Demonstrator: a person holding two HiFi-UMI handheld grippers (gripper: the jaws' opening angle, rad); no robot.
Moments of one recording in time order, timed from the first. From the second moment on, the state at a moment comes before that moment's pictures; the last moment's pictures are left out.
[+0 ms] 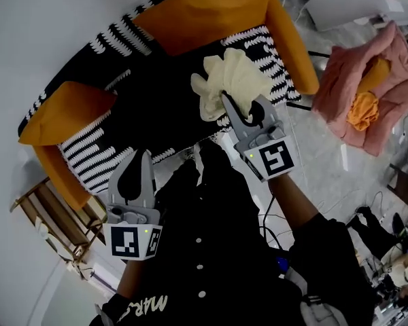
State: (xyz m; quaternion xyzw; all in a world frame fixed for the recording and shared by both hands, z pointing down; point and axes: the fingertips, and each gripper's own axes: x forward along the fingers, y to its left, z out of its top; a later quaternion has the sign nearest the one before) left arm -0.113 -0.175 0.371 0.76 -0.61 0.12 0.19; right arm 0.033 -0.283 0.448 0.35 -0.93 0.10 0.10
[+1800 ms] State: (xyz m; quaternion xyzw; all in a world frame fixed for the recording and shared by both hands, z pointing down) left arm -0.128 -0.160 0.431 0.71 -0.64 0.12 0.28; right arm -0.040 -0.309 0.759 0.20 -0.89 0.14 0.39
